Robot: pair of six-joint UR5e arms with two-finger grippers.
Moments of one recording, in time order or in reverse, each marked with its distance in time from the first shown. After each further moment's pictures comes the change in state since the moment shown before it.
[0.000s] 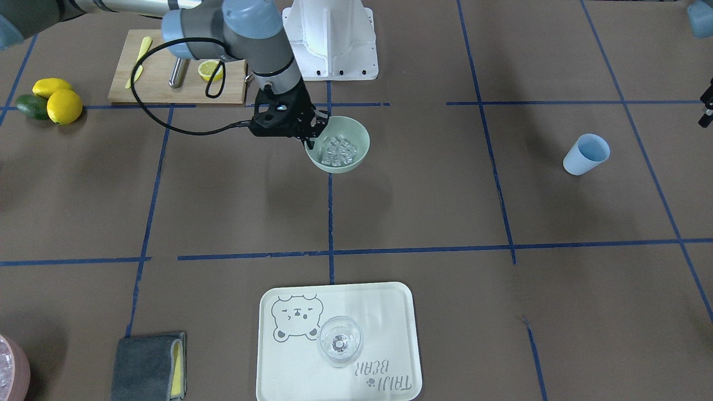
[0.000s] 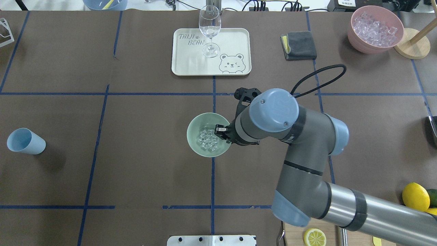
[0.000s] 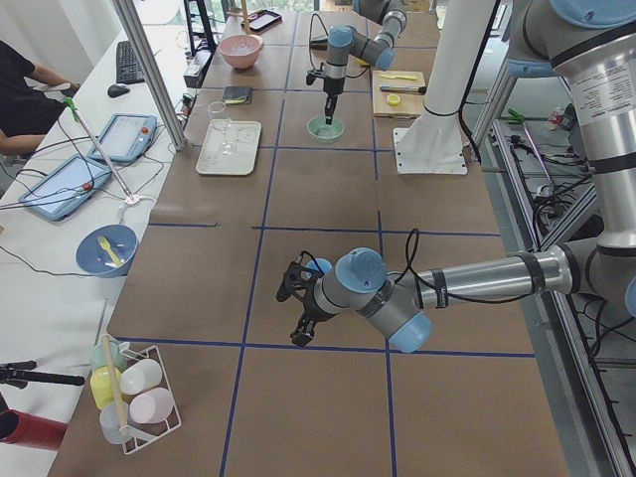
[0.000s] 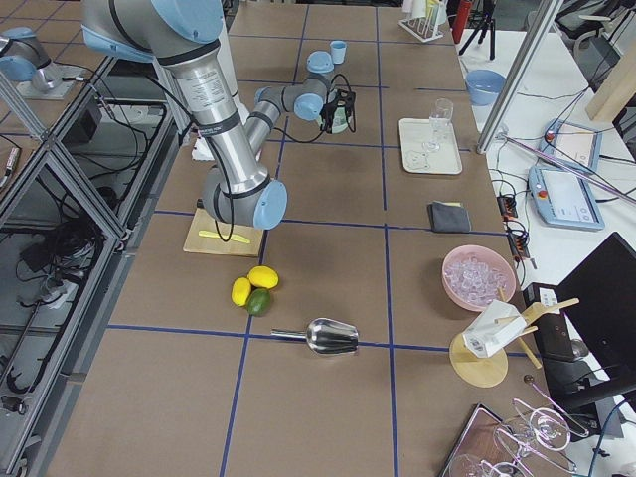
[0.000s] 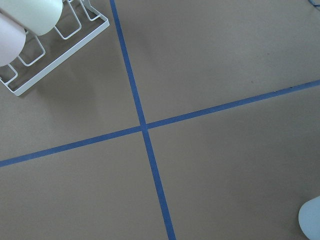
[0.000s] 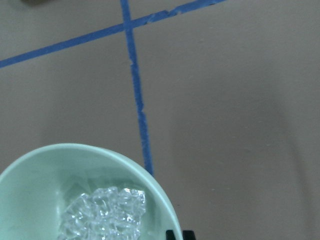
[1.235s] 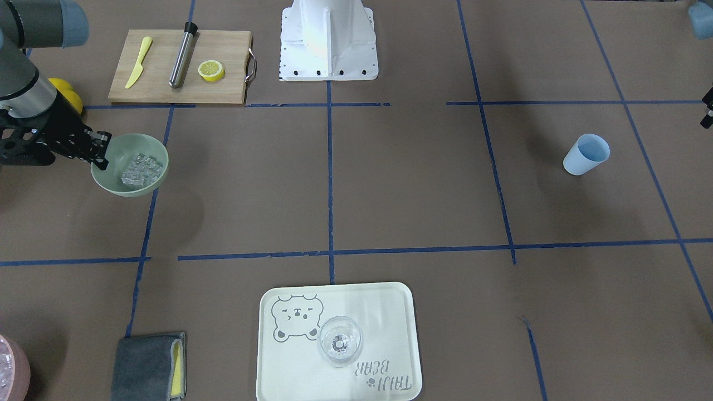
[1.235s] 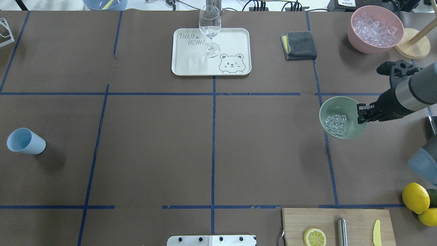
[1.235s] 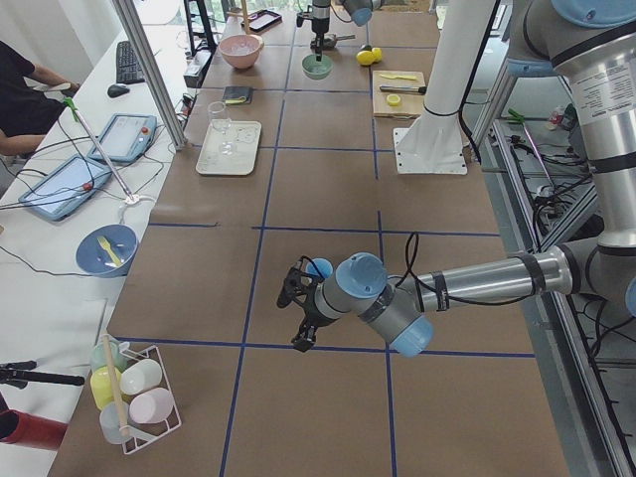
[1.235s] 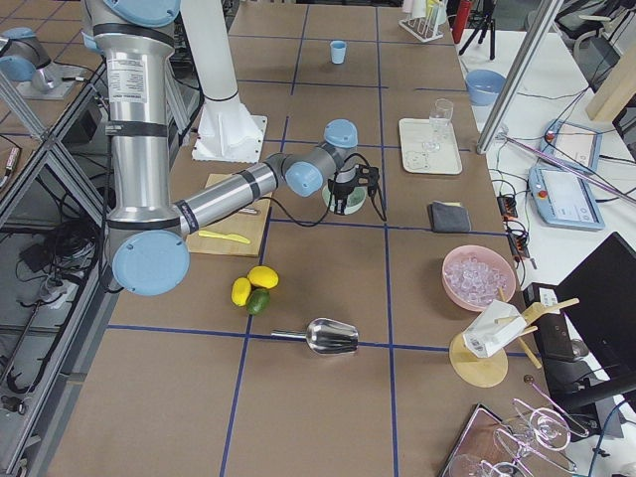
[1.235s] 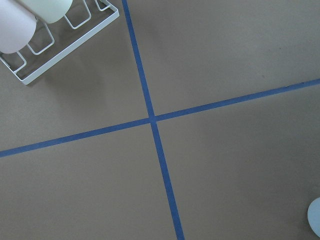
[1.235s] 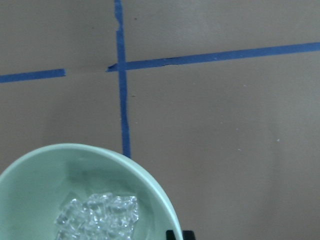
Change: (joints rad) left arm -0.006 -0.005 0.017 -0.007 -0.003 -0.010; right arm 0.442 -0.565 0.119 0.115 0.300 -0.515
